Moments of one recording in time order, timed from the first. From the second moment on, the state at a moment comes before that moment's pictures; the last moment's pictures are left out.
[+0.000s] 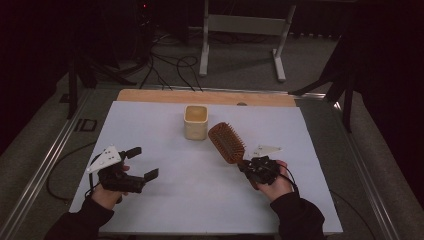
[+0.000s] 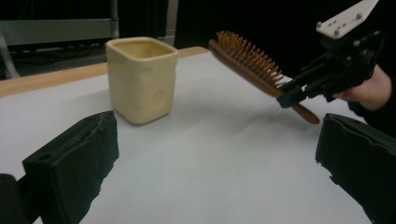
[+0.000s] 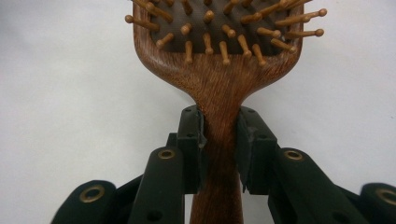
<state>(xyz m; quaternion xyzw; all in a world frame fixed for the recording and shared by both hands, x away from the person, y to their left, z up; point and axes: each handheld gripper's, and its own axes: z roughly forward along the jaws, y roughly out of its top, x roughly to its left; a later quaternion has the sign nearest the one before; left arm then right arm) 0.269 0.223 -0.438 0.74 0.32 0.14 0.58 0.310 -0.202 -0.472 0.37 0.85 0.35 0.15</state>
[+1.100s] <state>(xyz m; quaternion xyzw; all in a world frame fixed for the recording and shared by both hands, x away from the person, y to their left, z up) 0.315 0.137 -0.376 0.74 0.33 0.12 0.57 0.301 -0.181 -0.454 0.34 0.84 0.39 0.19</state>
